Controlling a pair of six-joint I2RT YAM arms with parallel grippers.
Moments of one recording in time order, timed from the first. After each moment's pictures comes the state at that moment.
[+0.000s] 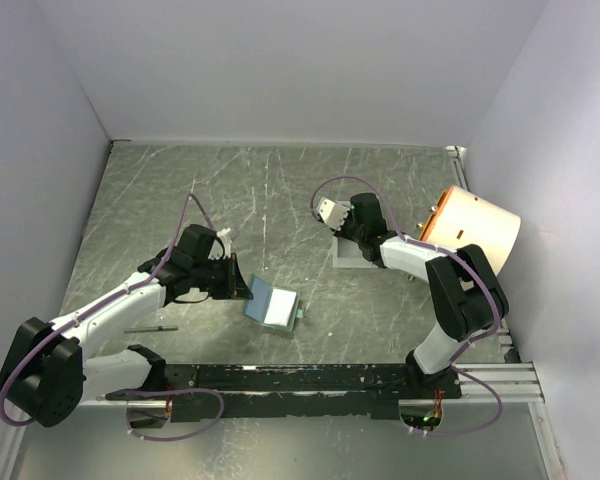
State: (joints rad) left arm -0.53 1.16 0.63 -0.34 0.43 -0.58; right arm 0.40 1.65 0.83 0.17 0.11 -0.92
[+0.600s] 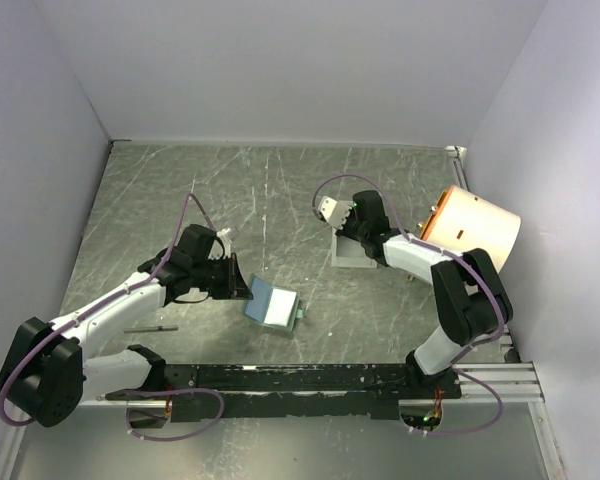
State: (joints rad) left arm -0.53 1.16 0.63 -0.34 0.43 -0.58; right arm 0.39 1.62 0.85 0.10 0.09 -0.92
